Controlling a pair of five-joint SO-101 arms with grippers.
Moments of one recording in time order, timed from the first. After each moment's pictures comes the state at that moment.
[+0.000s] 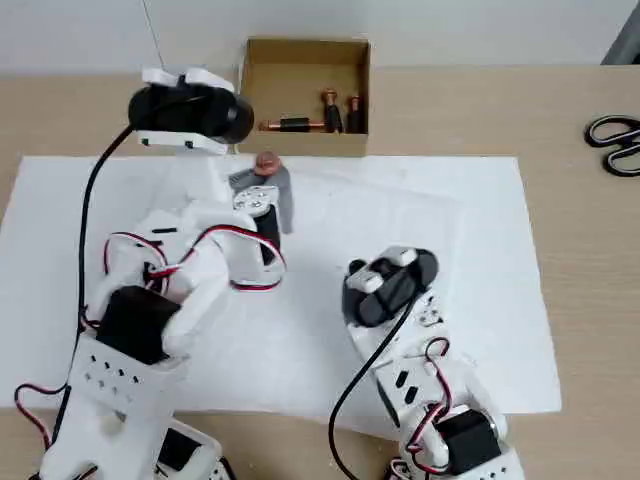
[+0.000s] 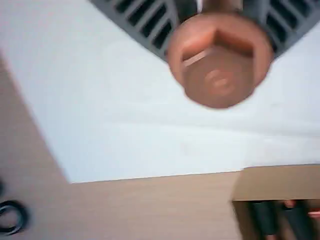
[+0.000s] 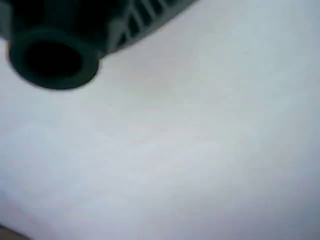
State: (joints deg) left arm 21.2 -42.3 21.6 61.1 25.8; right arm -28.6 -103.1 85.4 47.6 5.1
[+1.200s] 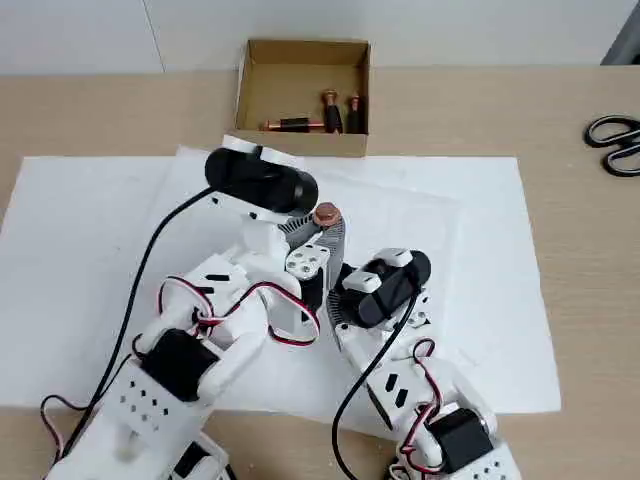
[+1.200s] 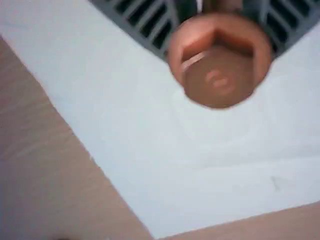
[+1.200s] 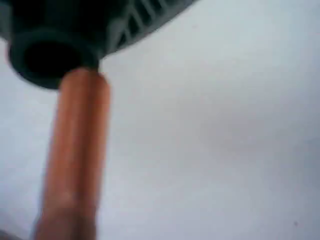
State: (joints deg) left arm 32.3 -53.1 45.3 45.6 21.3; right arm -31.5 -103.1 88.1 43.8 -1.5
